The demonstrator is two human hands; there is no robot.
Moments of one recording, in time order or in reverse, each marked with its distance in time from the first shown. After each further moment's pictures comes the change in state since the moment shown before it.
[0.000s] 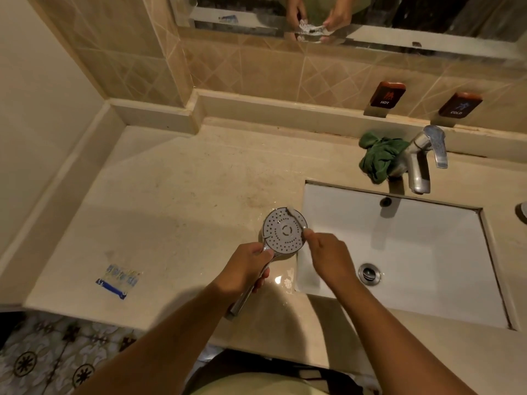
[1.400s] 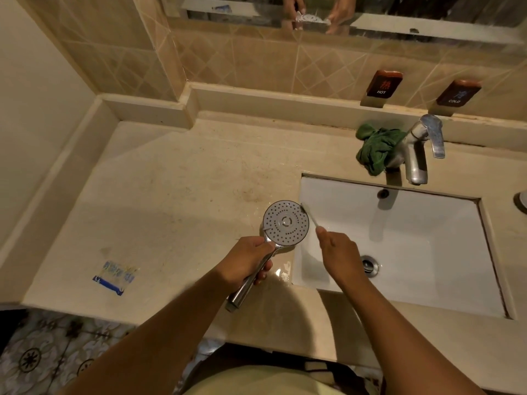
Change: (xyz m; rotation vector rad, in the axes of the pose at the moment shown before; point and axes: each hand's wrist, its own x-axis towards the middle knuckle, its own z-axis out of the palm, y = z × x) left_hand 0.000 0.010 0.001 -0.152 -0.139 -0.068; right_hand -0.003 0.029 -0.007 0.029 0.053 0.051
